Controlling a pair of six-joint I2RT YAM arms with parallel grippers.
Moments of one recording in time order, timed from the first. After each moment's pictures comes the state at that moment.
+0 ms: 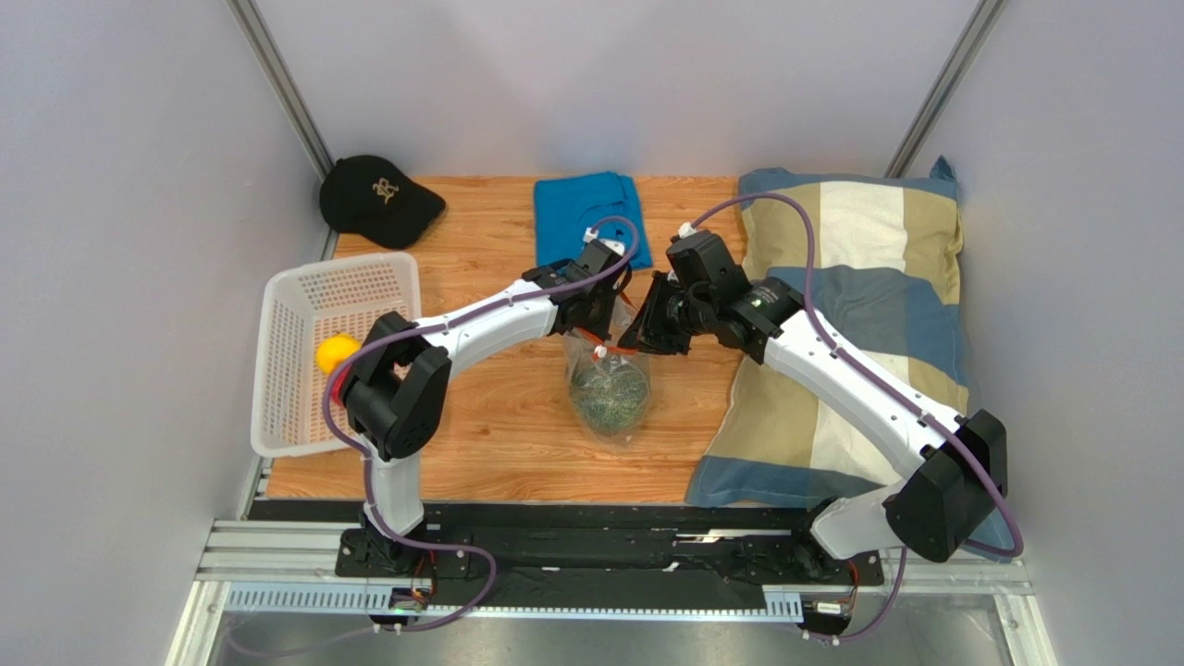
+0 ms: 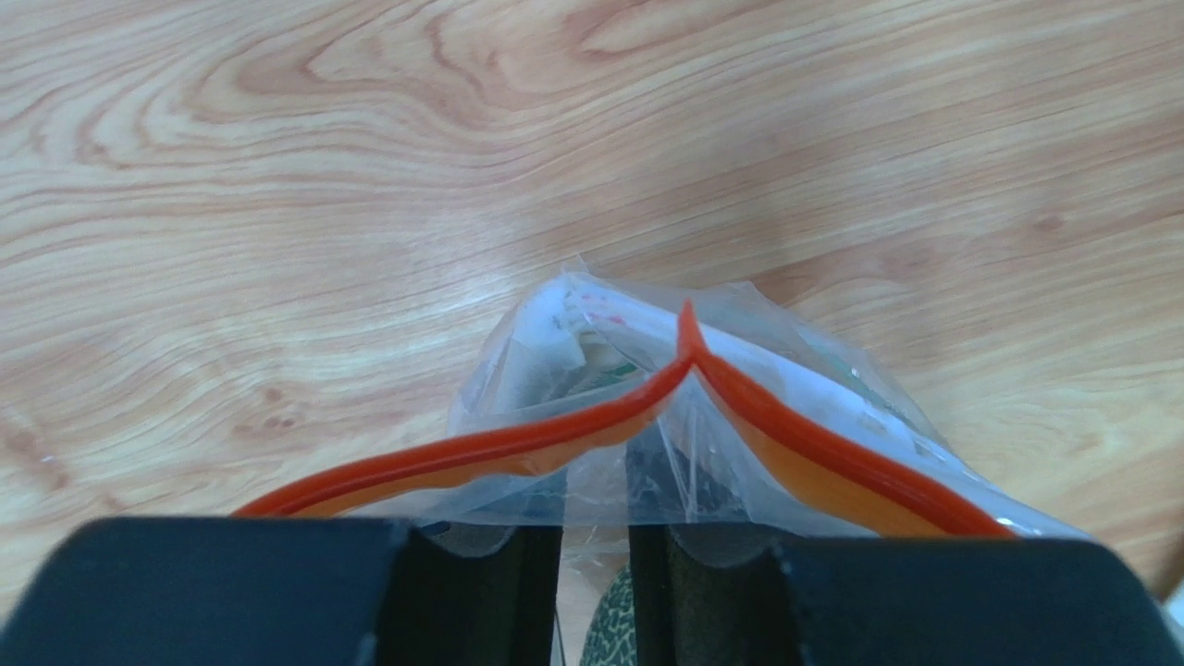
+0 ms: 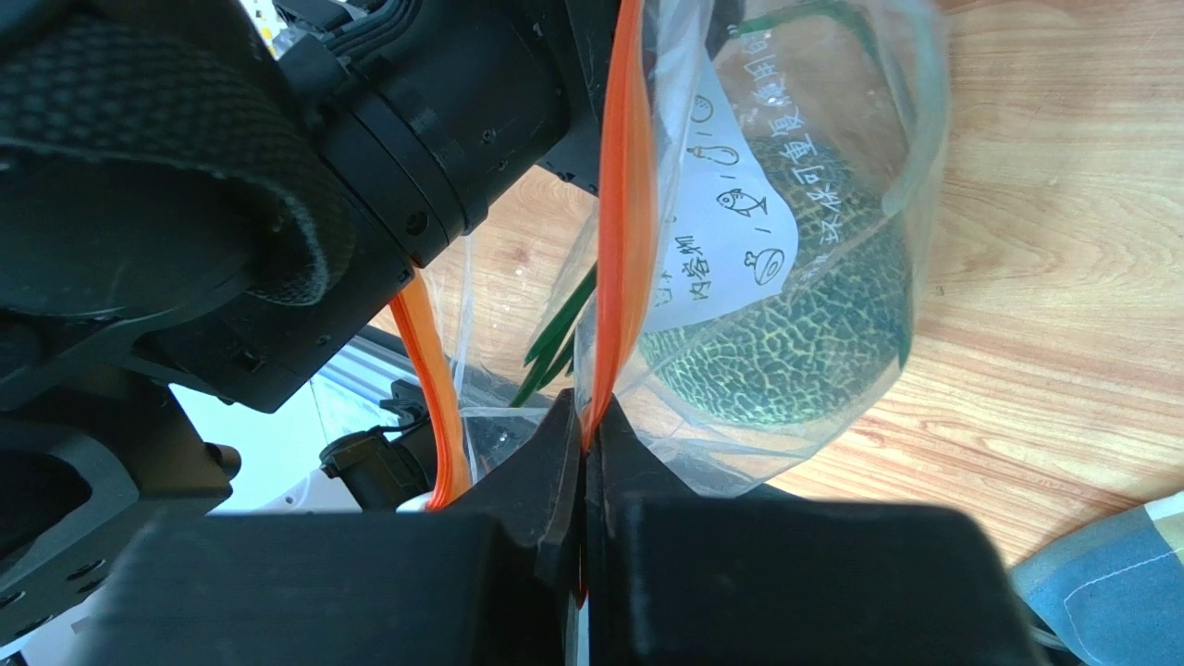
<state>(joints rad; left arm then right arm) -0.73 1.89 1.45 -0.53 -0.19 -0.40 0.67 1.40 1.29 -0.68 -0.18 0.94</state>
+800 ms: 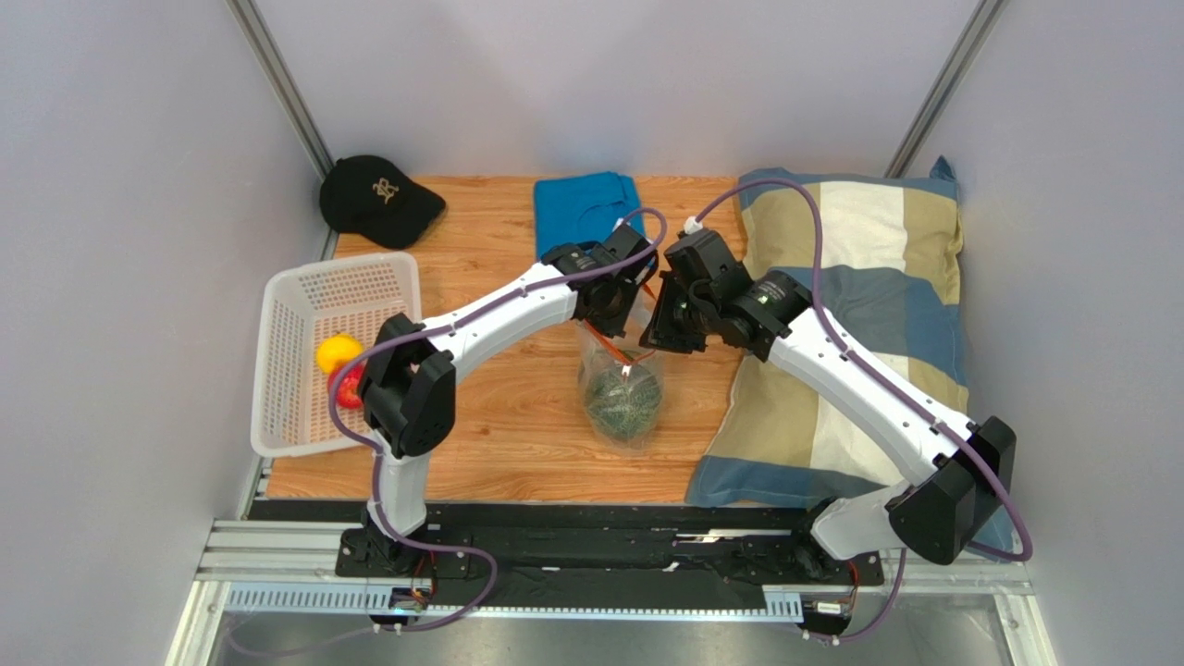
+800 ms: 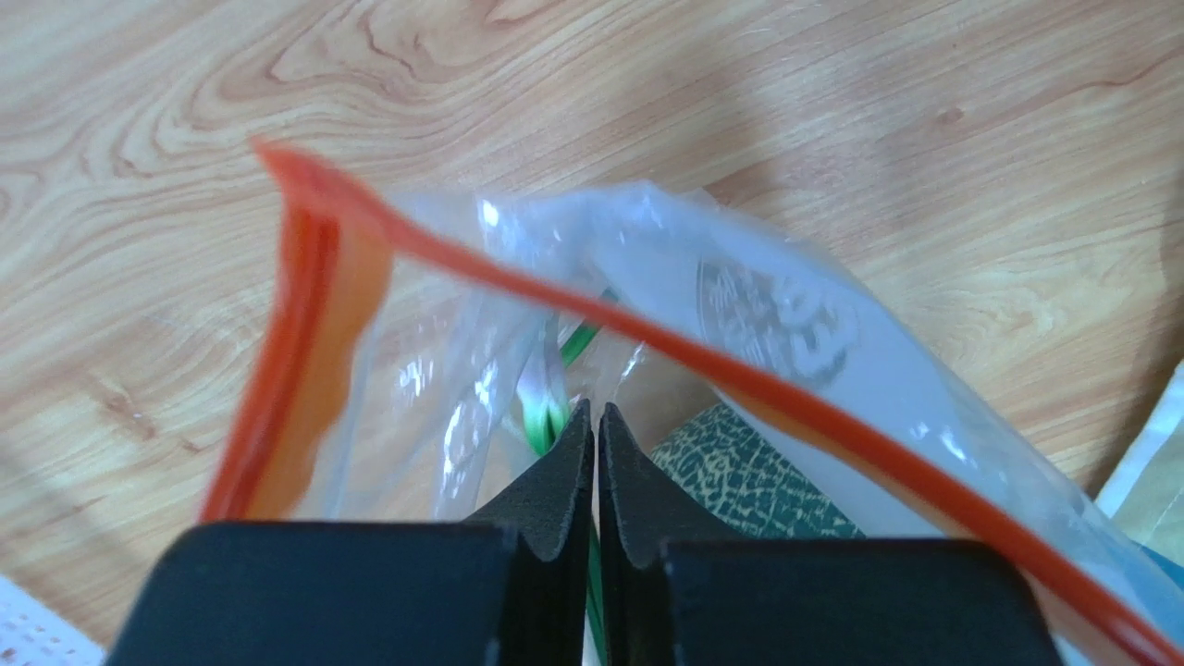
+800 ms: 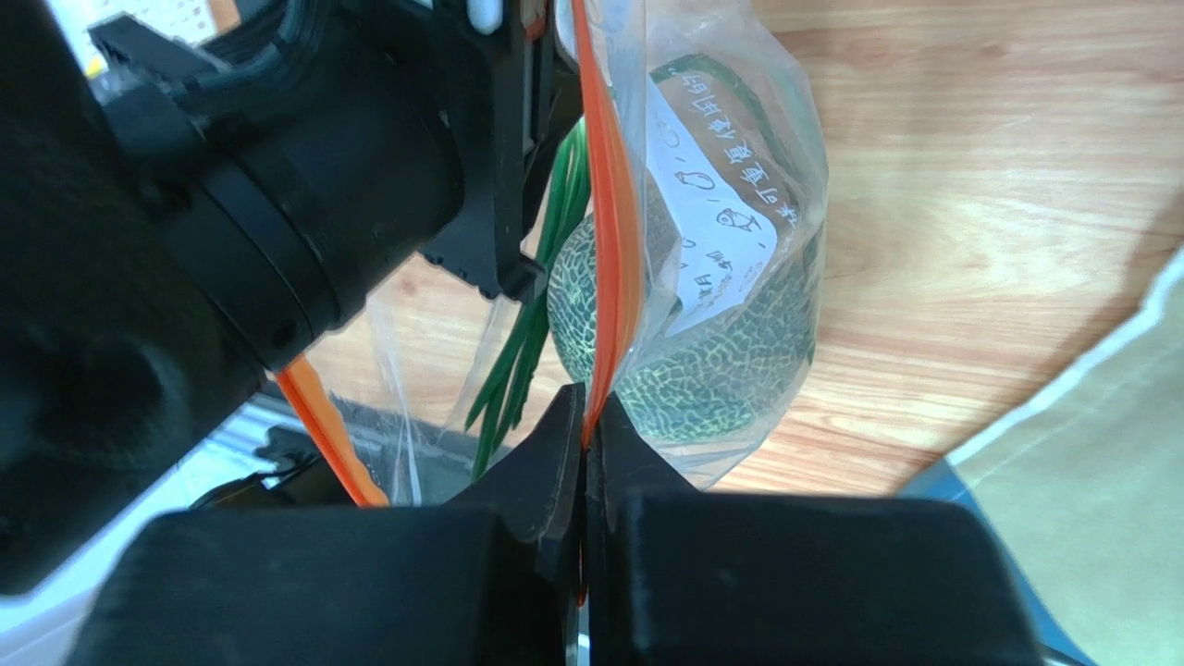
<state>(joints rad) -0.80 1.94 1.70 -0.83 -0.19 -0.33 0.70 1.40 1.37 -0.84 0.01 0.84</state>
